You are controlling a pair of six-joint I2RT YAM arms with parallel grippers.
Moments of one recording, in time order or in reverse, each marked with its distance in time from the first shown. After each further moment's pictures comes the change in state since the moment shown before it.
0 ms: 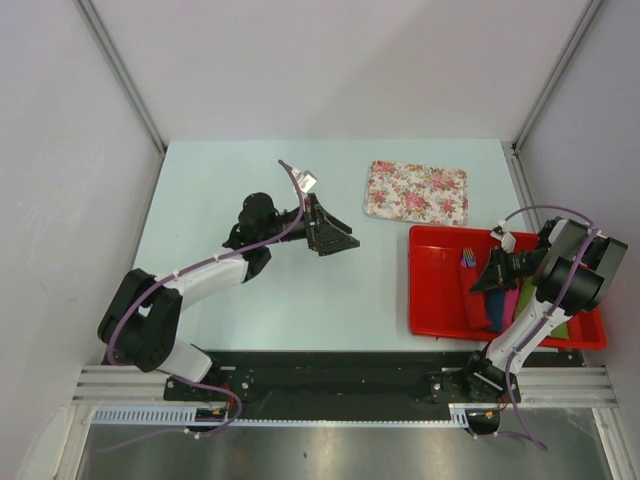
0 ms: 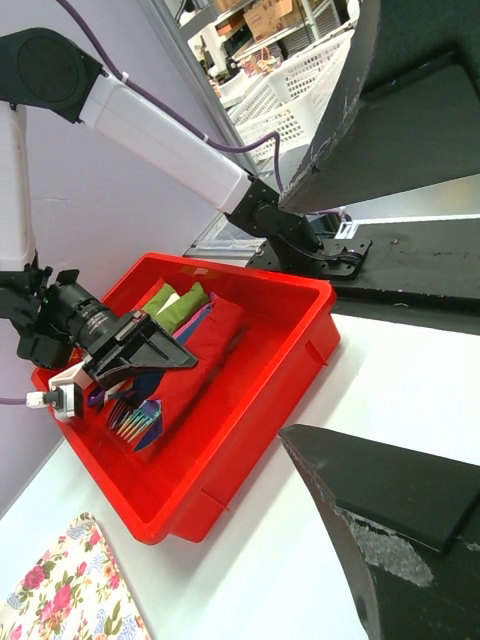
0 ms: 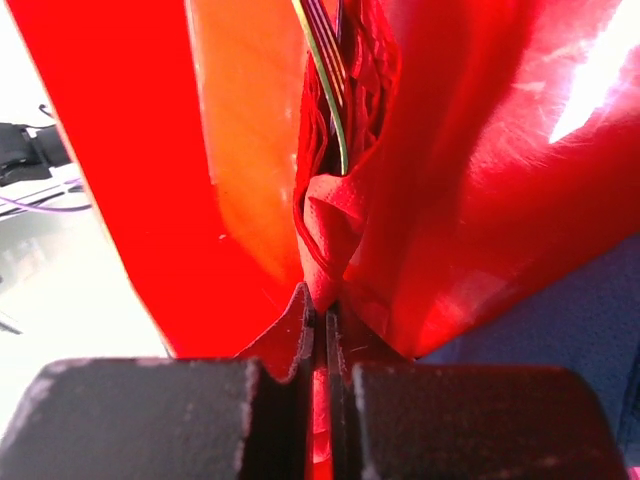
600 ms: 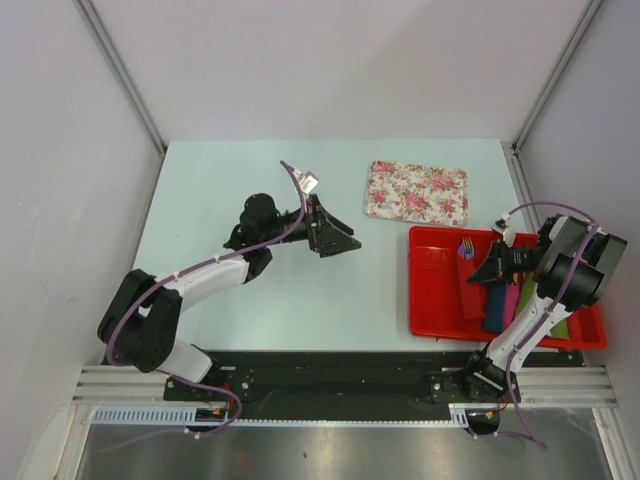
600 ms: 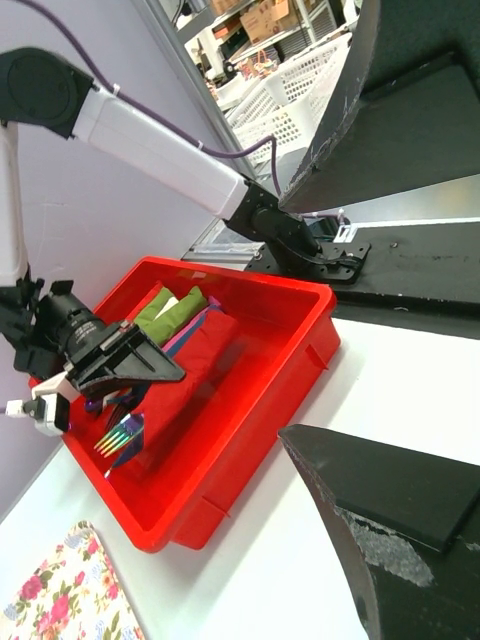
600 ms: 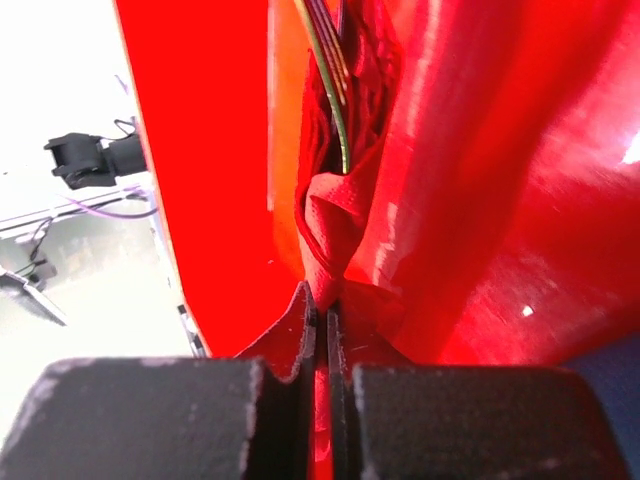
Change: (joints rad) left arm -0.016 -0.006 0.000 -0.003 -0.006 -0.001; right arm -0.003 0.048 0.047 -0.054 -0.140 -0.045
